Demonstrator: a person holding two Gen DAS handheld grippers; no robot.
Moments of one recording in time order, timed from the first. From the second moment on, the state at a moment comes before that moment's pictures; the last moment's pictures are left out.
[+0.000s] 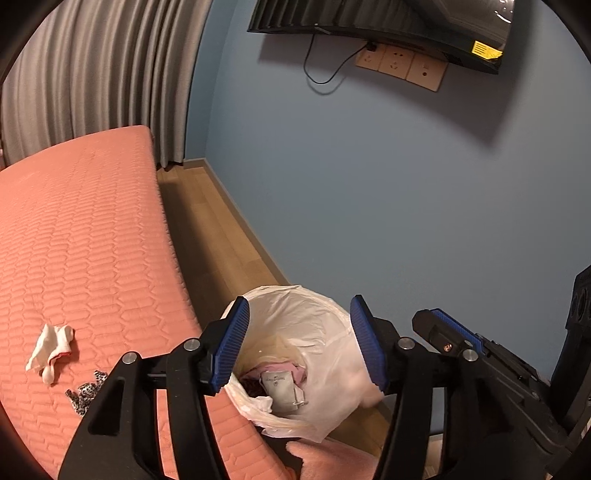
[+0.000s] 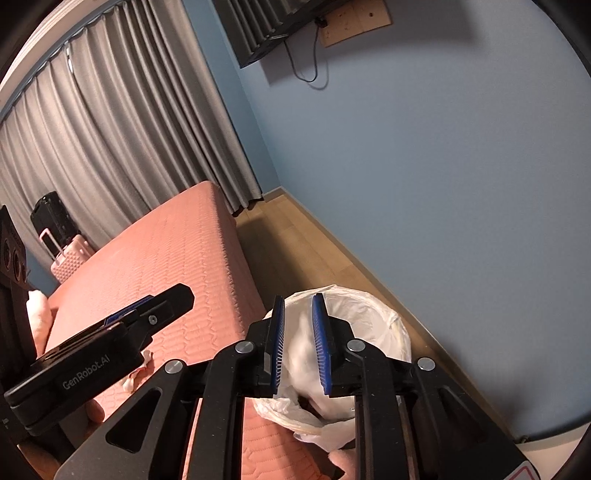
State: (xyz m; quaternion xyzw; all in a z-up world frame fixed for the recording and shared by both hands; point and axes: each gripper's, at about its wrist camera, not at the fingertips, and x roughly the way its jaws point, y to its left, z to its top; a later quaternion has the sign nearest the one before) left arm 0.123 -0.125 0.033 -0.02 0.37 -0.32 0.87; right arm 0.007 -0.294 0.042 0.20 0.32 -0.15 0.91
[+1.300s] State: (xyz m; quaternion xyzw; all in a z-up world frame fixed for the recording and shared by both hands) left arm 0.124 0.039 -0.008 -0.09 0.39 -0.16 0.90; right arm 0.042 -0.159 0.028 0.13 0.37 -0.06 0.92
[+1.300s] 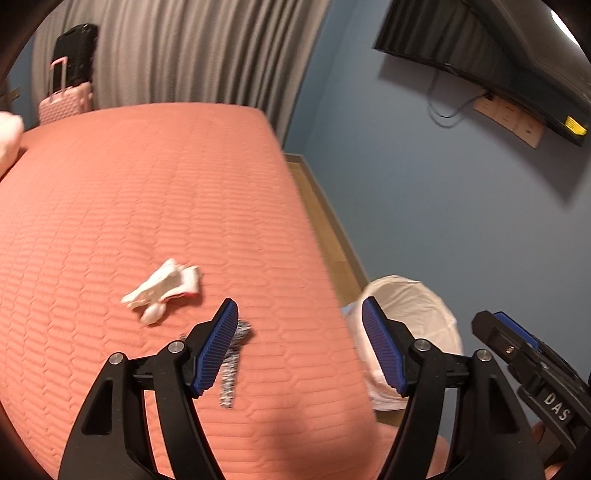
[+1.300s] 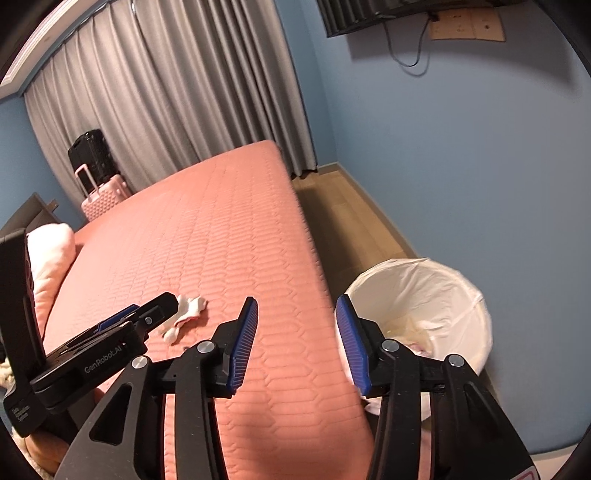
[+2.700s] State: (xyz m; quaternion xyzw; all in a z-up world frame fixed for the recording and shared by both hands) left arm 0.231 0.161 -0.125 -0.11 0.48 -0.05 0.87; right arm 0.171 -0.019 -0.137 0.11 0.53 0.03 0.84
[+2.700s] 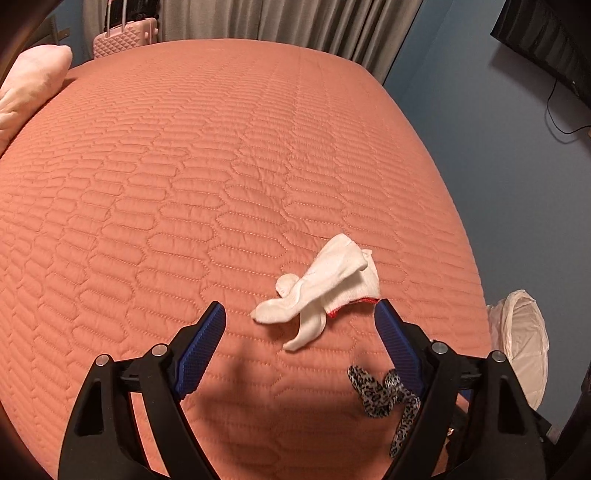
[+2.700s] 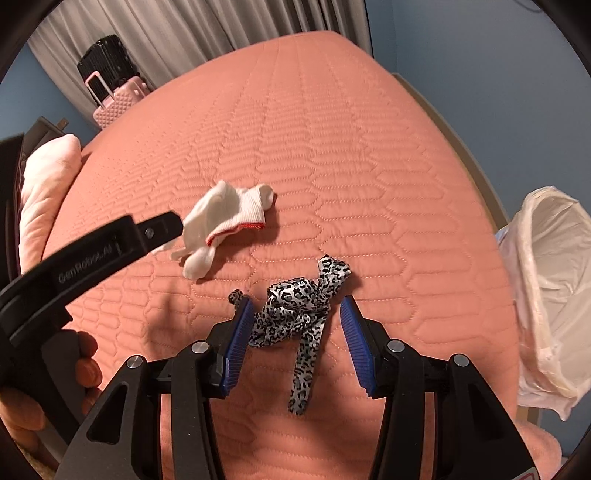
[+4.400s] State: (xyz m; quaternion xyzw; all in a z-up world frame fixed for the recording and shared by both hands) left arm 0.155 0.046 0.000 -0.10 0.40 -0.20 0.89; right arm 0.092 -0.129 0.001 0.16 0.39 -0.02 0.91
